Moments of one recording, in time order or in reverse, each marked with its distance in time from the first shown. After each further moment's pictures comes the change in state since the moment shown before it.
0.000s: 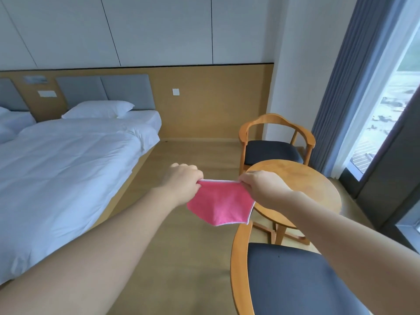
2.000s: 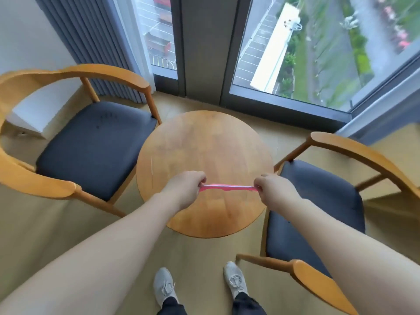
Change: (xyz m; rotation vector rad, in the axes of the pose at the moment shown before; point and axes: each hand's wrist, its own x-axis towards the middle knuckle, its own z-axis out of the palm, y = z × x) left_hand 0.670 0.093 0.361 -0.392 -0.687 1.248; right_hand 0.260 0.322 0.233 0.124 -0.216 1.652
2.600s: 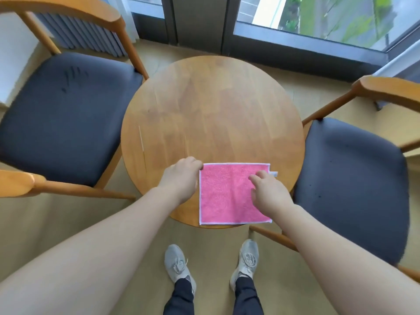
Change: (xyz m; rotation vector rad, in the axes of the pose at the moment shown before) left_hand 0.069 -0.101 0.107 0.159 -0.066 -0.010; right_hand 0.064 -0.035 0.177 0.173 -0.133 0.159
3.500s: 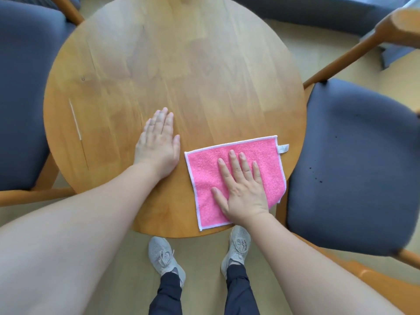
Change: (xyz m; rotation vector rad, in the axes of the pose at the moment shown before) left_hand 0.105 -0.015 0.087 0.002 0.177 -0.103; right_hand 0.033 0.021 0.107 -0.074 0.141 -0.056
